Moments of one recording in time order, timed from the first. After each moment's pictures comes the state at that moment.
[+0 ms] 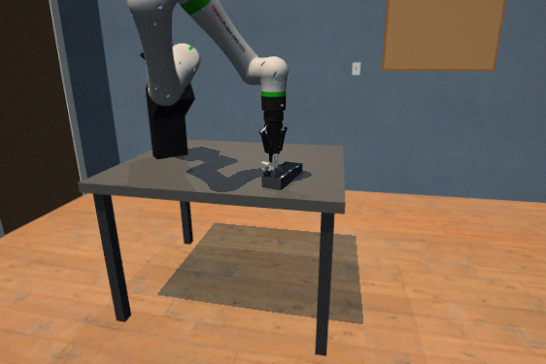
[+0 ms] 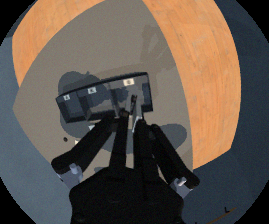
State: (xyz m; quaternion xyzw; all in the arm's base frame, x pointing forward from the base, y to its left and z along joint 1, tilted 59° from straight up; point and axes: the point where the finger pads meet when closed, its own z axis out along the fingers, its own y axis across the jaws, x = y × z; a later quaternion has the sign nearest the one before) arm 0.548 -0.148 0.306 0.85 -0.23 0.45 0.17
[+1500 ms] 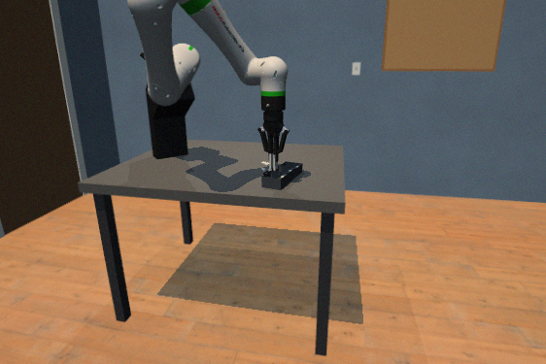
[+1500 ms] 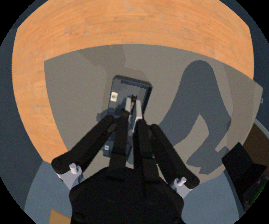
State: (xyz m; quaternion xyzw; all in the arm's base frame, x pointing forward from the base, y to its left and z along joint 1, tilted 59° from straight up) arm 0.548 -0.148 0.307 0.59 -0.64 0.48 -0.09
